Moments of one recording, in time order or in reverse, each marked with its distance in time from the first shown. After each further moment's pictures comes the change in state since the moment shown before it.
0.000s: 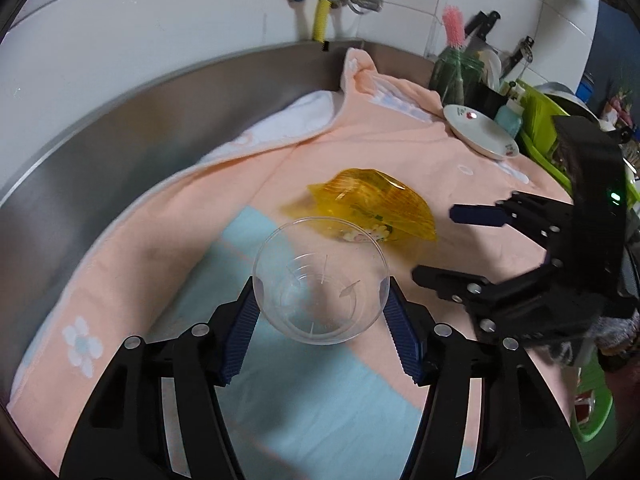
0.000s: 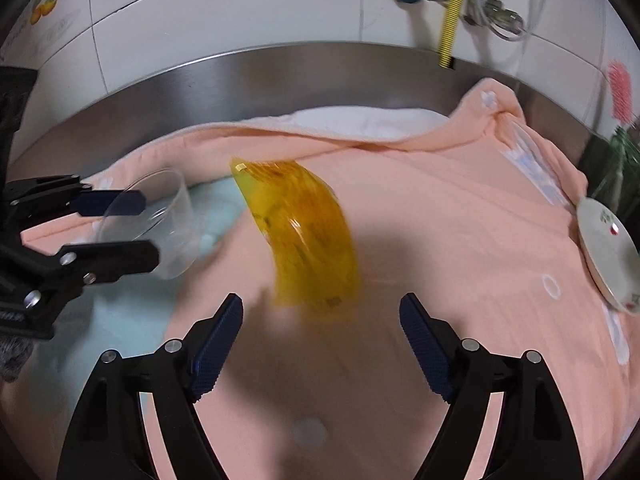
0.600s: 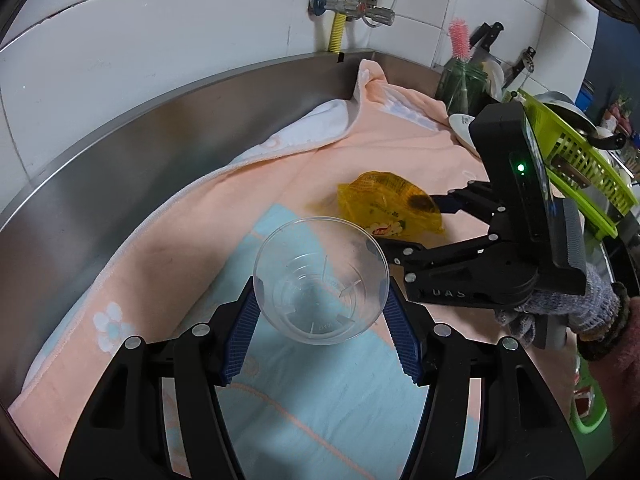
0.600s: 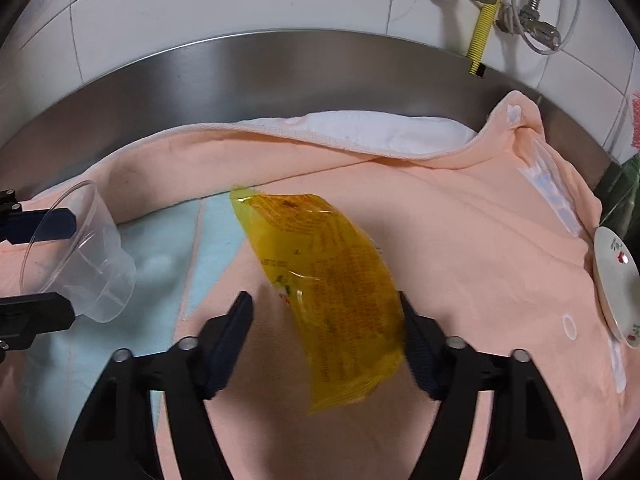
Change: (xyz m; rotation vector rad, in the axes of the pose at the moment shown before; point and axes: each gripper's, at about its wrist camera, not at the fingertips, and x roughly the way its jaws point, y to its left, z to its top) left arm -0.024 0.018 -0.010 -0.011 -0.020 0.007; right arm 0.039 0.017 0.028 -0.020 0.037 -0.063
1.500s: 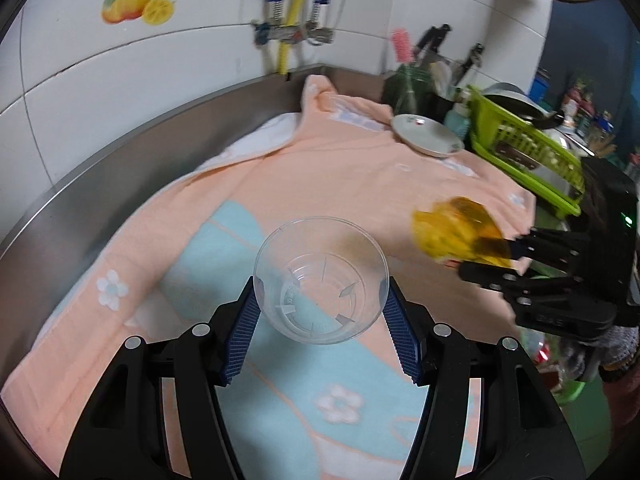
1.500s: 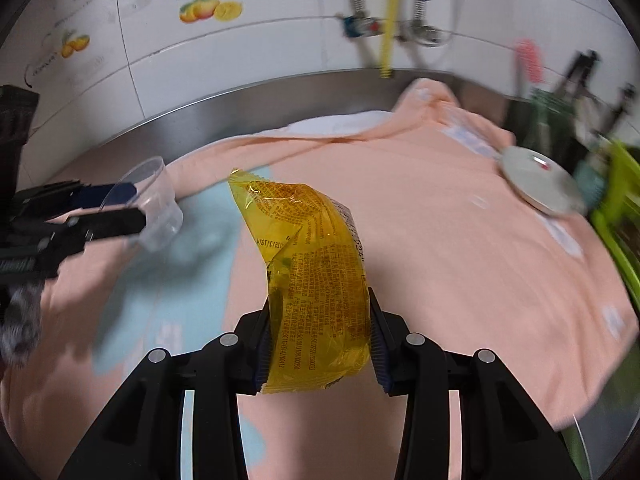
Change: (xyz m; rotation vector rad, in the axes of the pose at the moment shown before) left arm -0.078 -0.062 -0.030 0.071 -0.035 -0.074; right arm -0.178 0.007 -0.121 0.191 -0.085 -0.016
